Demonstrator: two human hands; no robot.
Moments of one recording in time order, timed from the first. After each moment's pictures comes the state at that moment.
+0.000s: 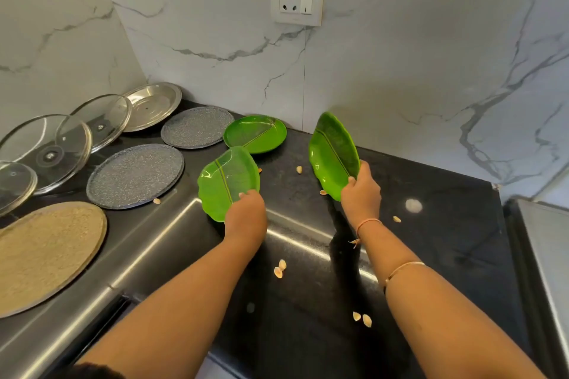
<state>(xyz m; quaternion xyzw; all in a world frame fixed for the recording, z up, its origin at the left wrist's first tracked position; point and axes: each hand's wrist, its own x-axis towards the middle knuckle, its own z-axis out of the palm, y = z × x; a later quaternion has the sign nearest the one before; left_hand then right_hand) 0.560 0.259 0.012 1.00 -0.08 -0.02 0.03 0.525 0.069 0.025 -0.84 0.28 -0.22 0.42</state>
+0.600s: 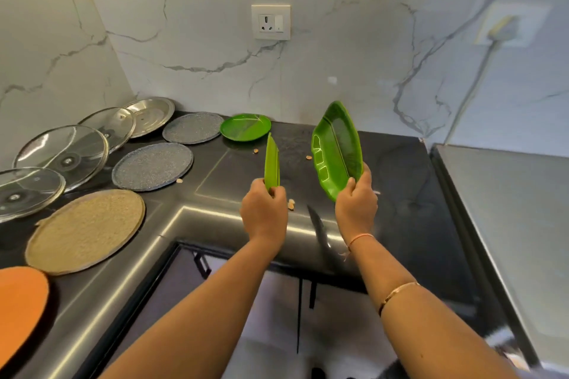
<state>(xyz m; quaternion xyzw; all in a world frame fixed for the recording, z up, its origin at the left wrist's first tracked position) 0.373 0.340 0.084 0.87 -0.07 0.10 0.47 0.329 0.214 0.062 -0.77 0.33 -0.39 0.39</state>
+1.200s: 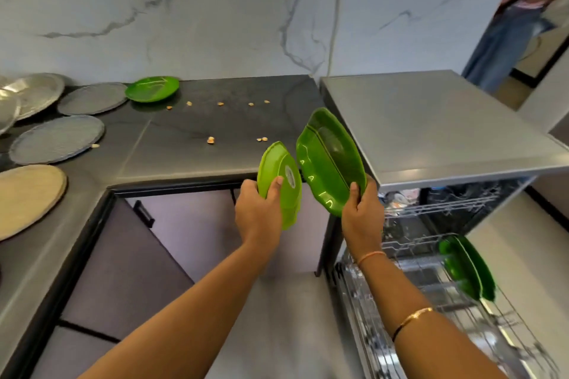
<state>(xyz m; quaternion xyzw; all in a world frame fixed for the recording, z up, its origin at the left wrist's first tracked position) 0.144 0.376 0.059 0.81 -0.14 -0.09 0.56 0.040 0.272 0.019 -0.72 0.44 -0.44 0.31</state>
